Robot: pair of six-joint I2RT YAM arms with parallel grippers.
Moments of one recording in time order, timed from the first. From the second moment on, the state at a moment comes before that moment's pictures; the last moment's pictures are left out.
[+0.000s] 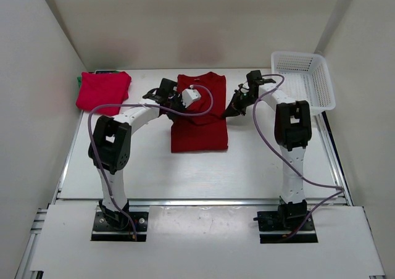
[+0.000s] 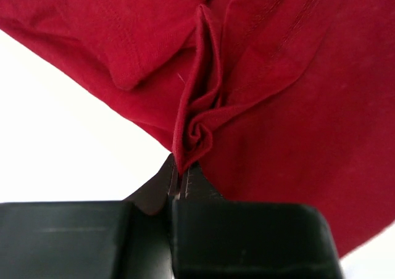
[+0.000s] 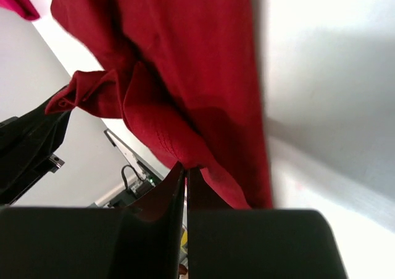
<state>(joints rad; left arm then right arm) -0.42 1.93 1.43 -0.40 0.19 0.59 0.21 2.29 1.81 -0.77 -0.75 0.59</state>
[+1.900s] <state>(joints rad) -0.33 1.70 1.06 -0.43 0.29 0.13 0.31 1.95 1.22 -0.55 -0.62 0.50</state>
